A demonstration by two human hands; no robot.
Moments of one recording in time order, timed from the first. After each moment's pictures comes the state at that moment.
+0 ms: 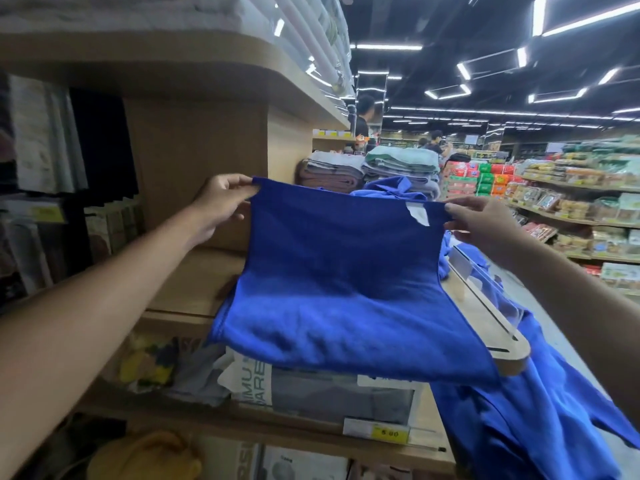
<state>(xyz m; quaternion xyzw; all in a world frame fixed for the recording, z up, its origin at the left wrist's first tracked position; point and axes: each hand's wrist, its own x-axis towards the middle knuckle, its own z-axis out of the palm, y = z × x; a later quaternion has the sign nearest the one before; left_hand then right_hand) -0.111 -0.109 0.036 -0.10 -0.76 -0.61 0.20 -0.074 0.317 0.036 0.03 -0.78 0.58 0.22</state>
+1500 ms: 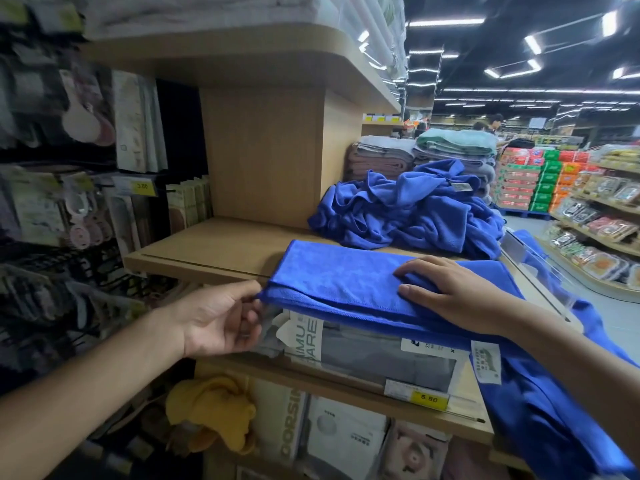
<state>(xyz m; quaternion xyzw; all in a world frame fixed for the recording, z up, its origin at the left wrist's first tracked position) 0.084 -0.141 -0.074 0.13 -0.53 -0.82 -0.19 0.022 0.220 -0.043 0.27 -0.94 0.15 0.09</state>
